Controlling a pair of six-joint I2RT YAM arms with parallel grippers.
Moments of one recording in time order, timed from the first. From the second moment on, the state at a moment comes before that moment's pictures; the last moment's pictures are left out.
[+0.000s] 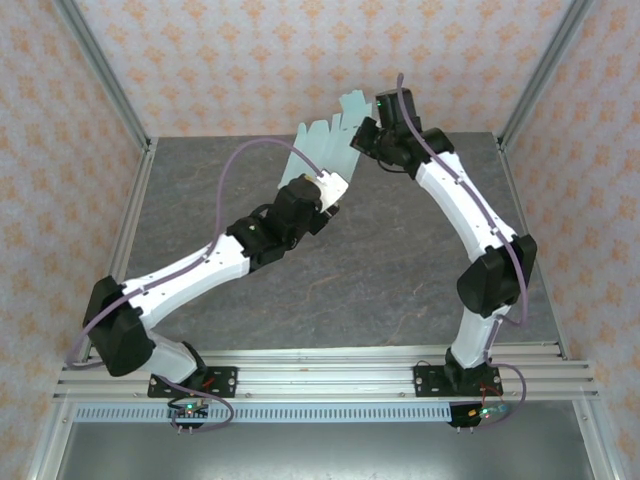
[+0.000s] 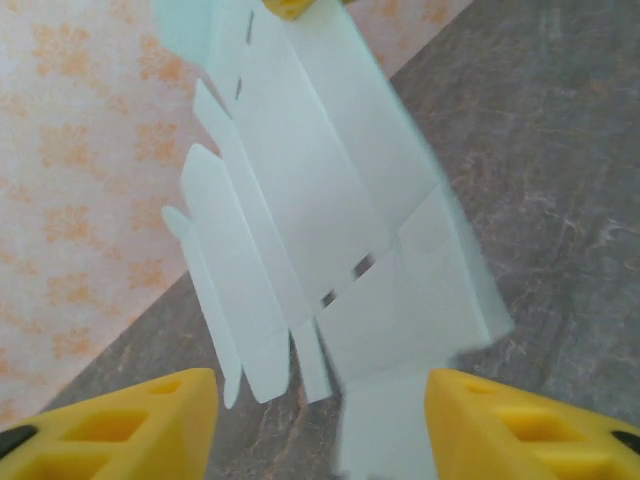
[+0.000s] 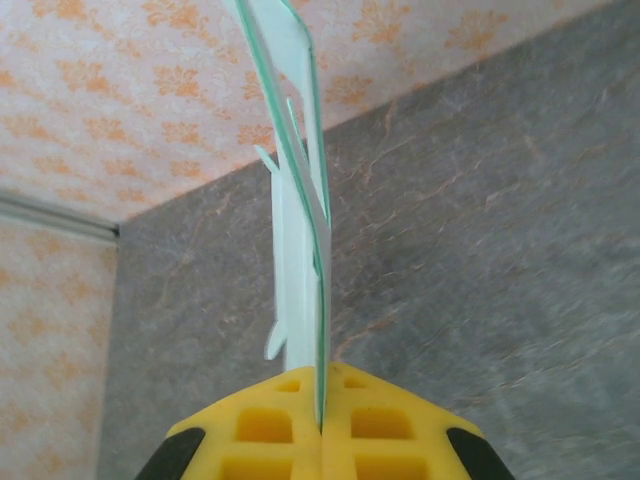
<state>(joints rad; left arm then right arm) -0.77 1.43 1.24 -0.27 -0.39 0.30 0.41 1.80 1.92 -0.75 -0.07 0.66</state>
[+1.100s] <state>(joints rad) -0.31 1.60 1.83 -0.96 0.56 0.62 0.39 1.59 1.78 -1.01 -0.69 -0.45</state>
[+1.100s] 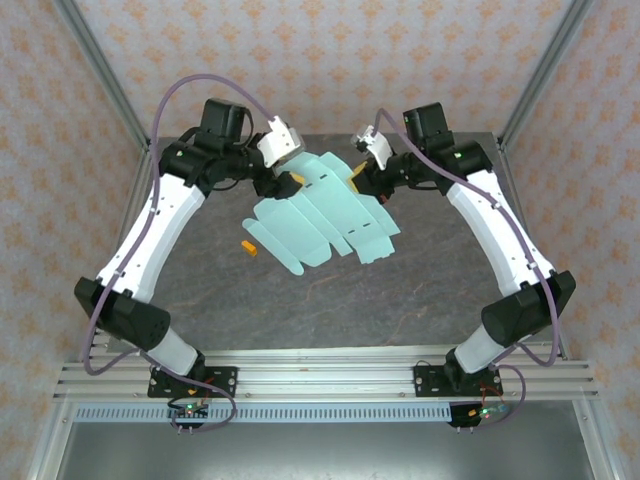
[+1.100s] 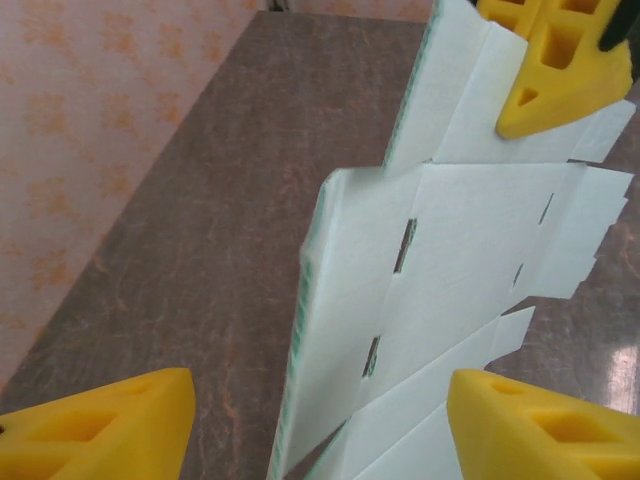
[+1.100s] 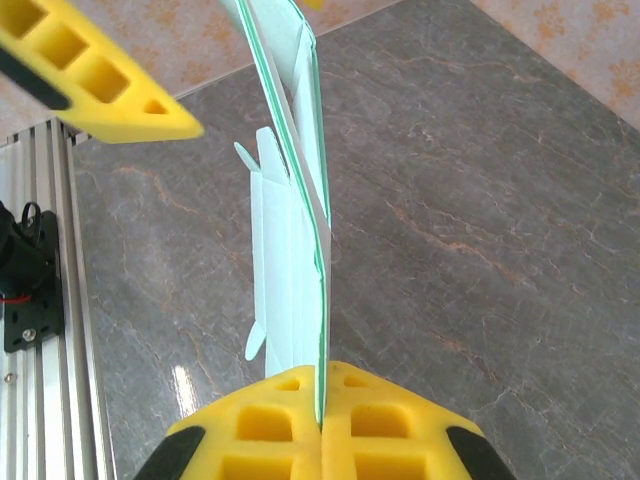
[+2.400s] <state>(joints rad) -0.26 1.69 1.90 -1.18 0.79 0.69 0.34 1.45 1.46 -0.75 -0.59 -0.65</state>
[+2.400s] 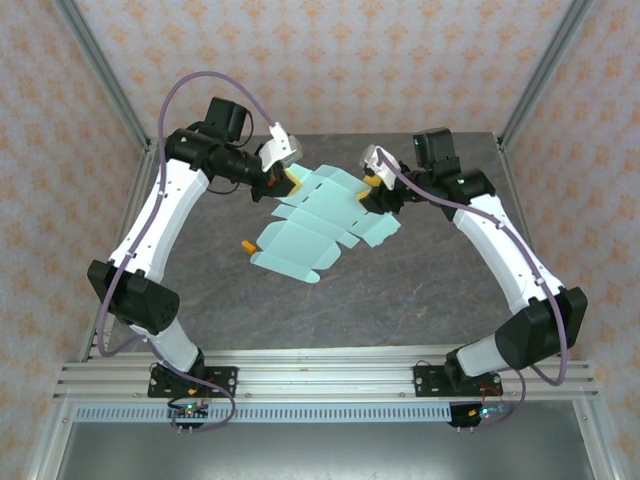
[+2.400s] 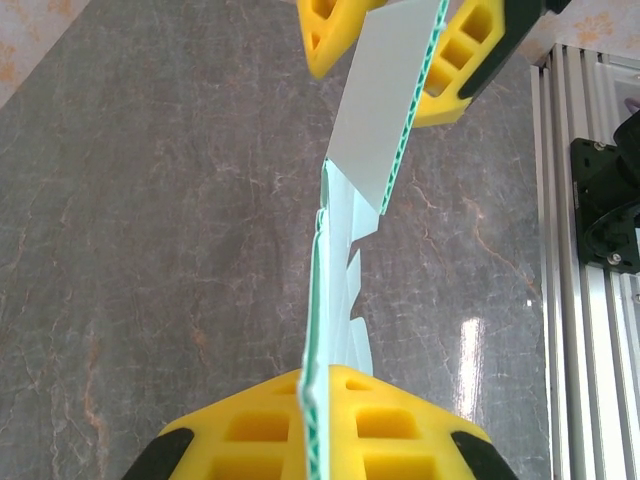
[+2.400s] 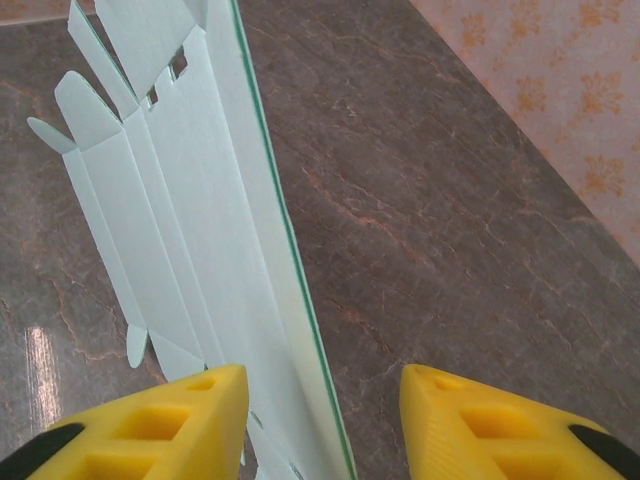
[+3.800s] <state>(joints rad) -0.26 1.69 1.90 -1.18 0.79 0.69 0.34 1.52 1.54 -0.79 -0.66 -0.67</state>
